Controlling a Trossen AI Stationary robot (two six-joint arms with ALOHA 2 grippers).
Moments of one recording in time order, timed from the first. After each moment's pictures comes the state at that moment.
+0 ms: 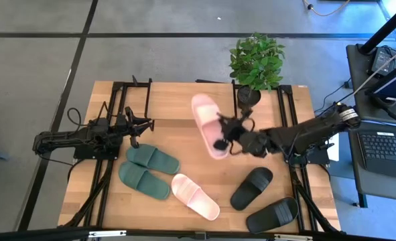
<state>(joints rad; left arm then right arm) 0.12 0.01 0.01 0.08 -0.23 -0.07 0.28 1.41 1.12 -0.02 1.08 -0.22</state>
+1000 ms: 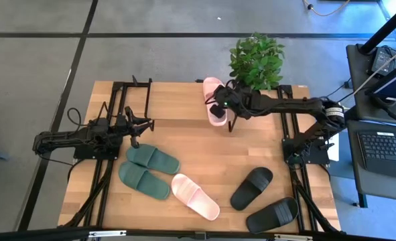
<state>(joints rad) 0.12 0.01 0.01 0.08 -0.23 -0.02 -0.24 1.59 1.22 -0.37 0.74 -0.05</state>
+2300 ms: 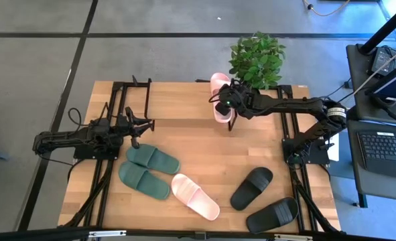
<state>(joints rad) 0.12 0.01 0.01 0.05 -0.23 -0.02 -0.29 1.57 1.11 -0.33 0.82 -0.09</state>
